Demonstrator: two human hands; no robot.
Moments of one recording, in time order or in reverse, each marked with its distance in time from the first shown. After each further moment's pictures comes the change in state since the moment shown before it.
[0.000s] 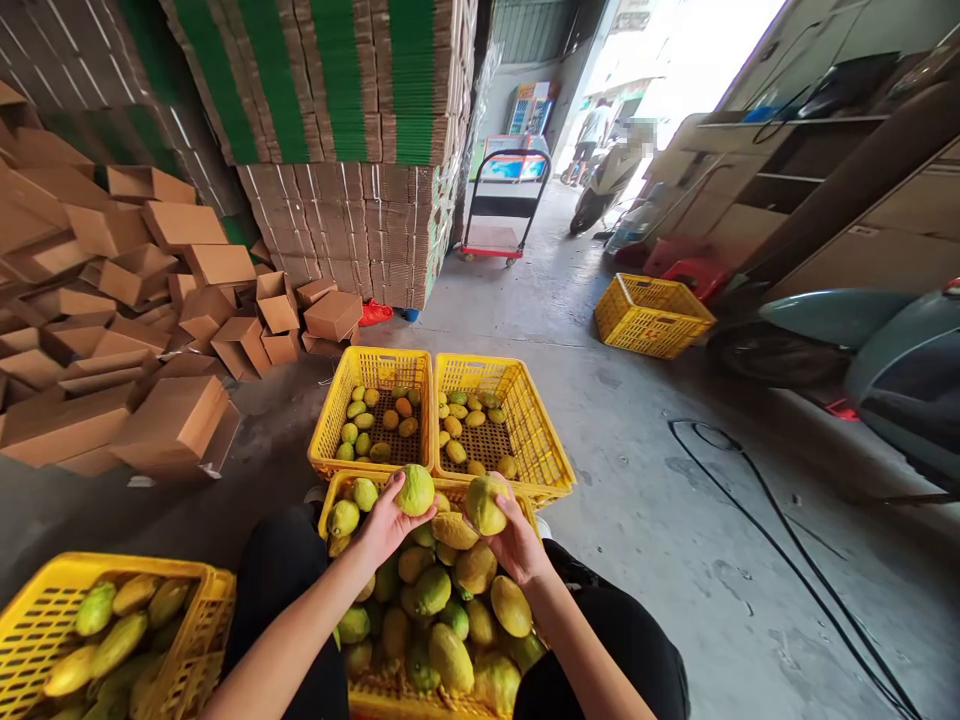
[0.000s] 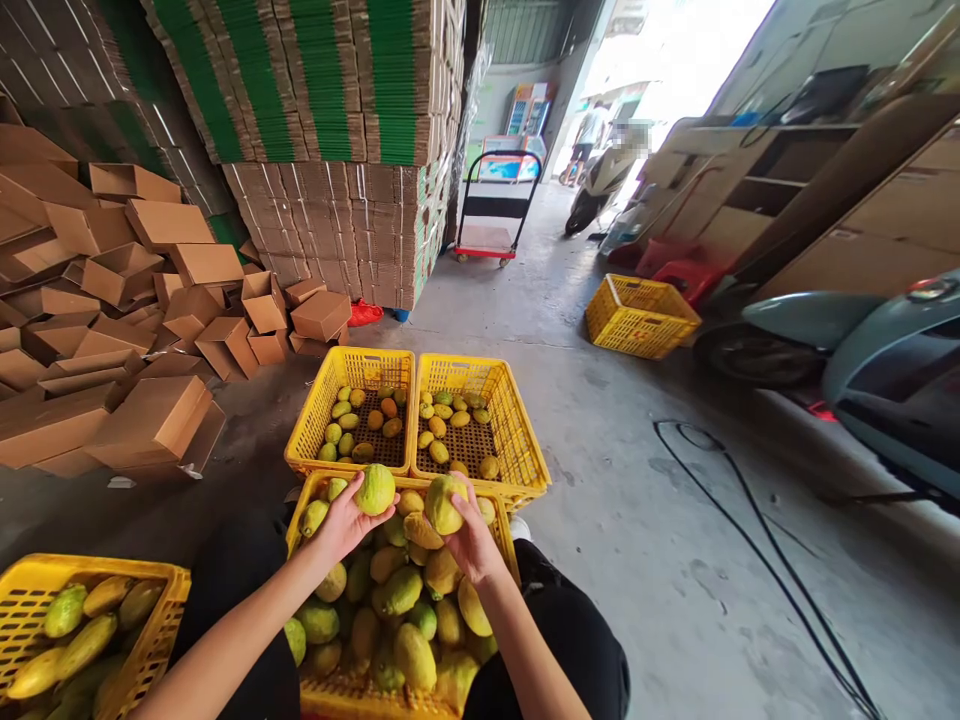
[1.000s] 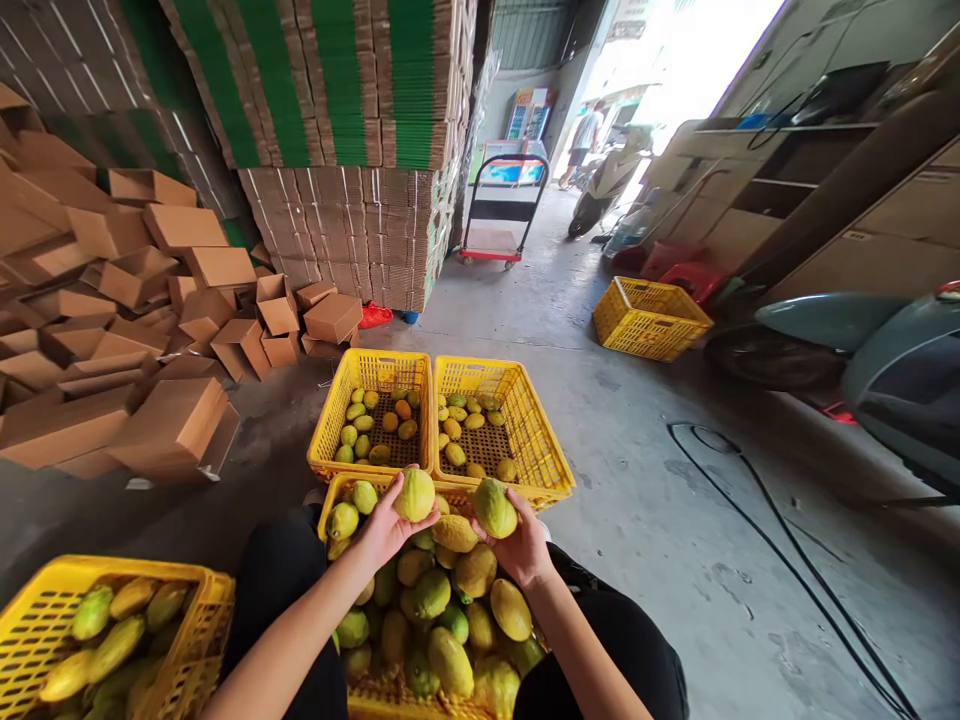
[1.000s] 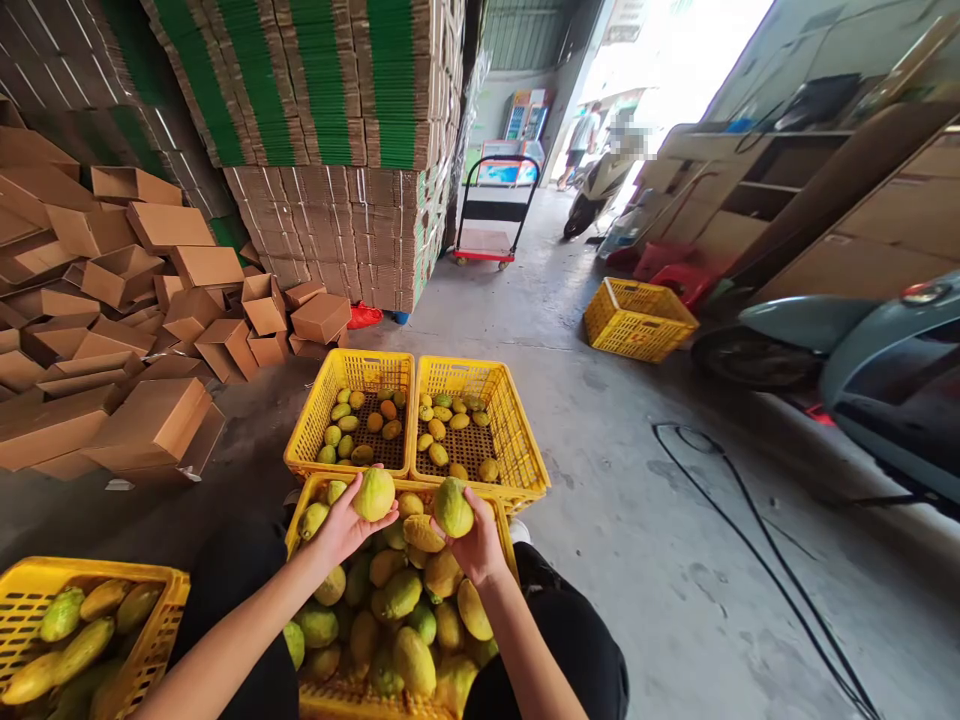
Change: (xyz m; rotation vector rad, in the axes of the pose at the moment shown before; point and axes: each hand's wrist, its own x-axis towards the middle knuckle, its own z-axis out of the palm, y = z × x) left_hand -0.001 0.001 0.001 0.038 -0.068 -0.025; right_hand 0.005 -0.007 -0.005 0.012 0.132 0.088
